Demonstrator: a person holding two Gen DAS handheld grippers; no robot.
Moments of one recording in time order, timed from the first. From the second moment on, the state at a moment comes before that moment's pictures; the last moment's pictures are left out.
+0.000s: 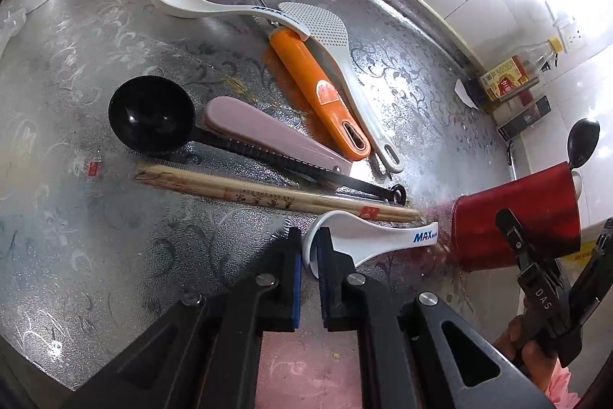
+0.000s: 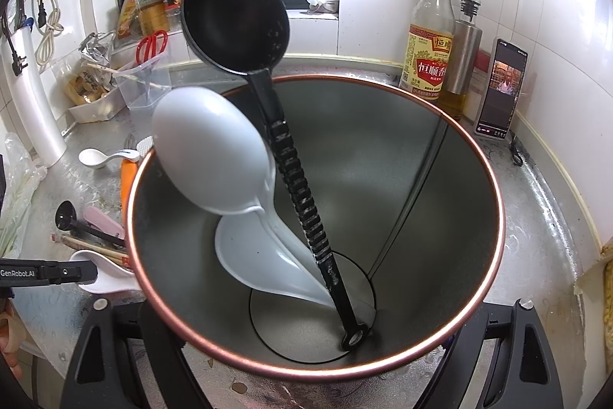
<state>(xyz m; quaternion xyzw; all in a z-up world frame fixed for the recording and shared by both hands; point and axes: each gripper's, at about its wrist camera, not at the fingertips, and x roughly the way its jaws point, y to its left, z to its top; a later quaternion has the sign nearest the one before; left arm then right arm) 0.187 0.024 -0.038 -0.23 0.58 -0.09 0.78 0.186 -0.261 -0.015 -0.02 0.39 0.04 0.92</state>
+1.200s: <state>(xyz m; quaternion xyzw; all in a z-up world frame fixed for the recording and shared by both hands) 0.190 0.021 -0.038 -0.22 0.58 -0.09 0.78 0.187 -0.262 -0.016 -0.03 0.39 0.04 0.92</state>
